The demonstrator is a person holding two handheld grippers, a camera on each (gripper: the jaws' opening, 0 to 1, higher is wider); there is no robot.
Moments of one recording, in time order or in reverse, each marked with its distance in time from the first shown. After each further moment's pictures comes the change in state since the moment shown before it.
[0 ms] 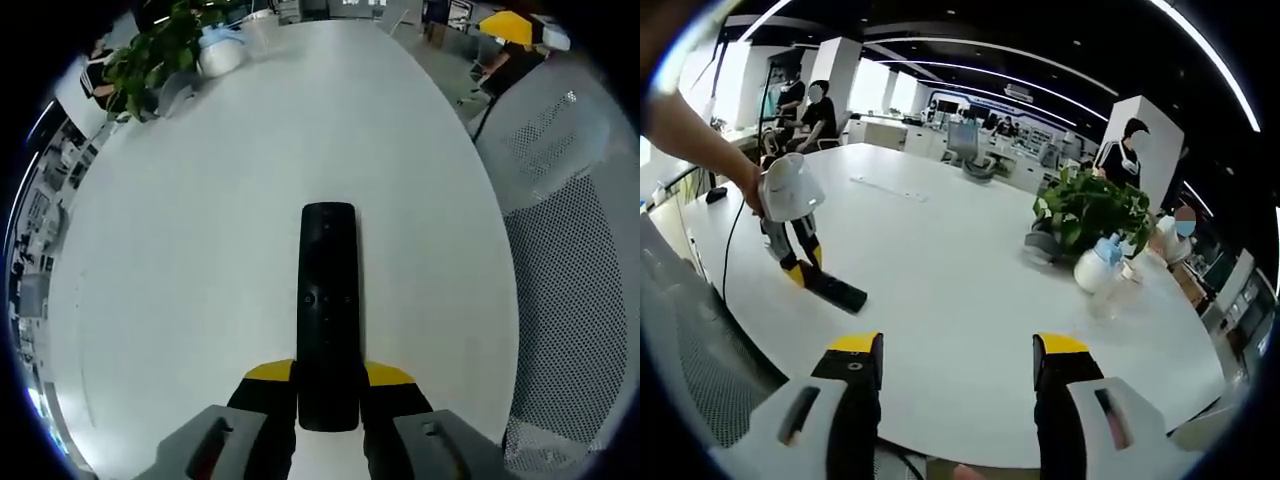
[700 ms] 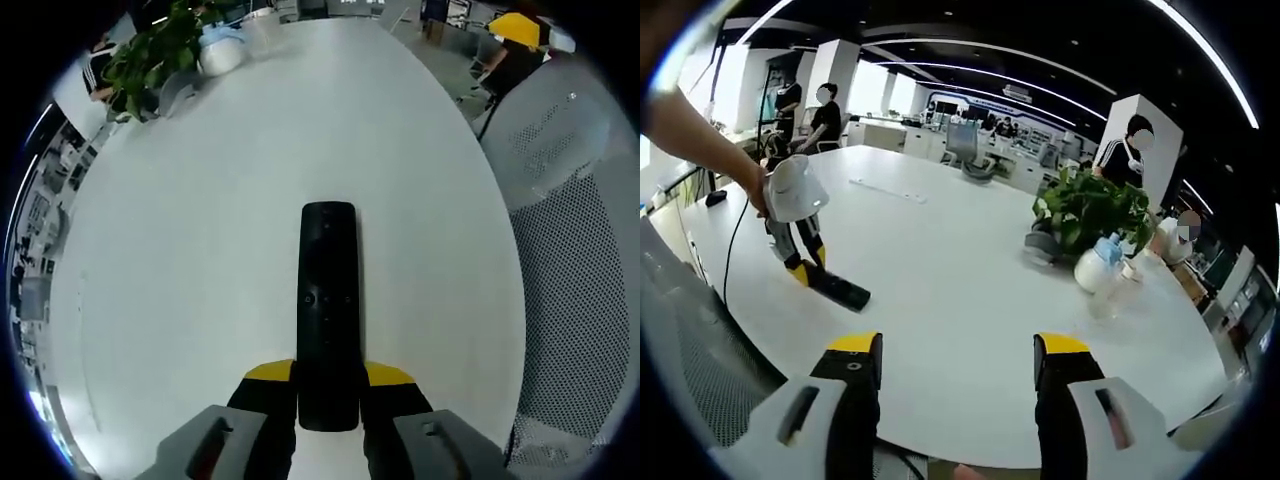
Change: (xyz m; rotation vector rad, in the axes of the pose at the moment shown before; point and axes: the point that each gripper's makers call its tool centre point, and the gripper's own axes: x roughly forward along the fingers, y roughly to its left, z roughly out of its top) left arm 0.001 0.009 0.001 0.013 0.012 0.006; right arm 0.000 -0.001 0.001 0.009 -0.005 0.002
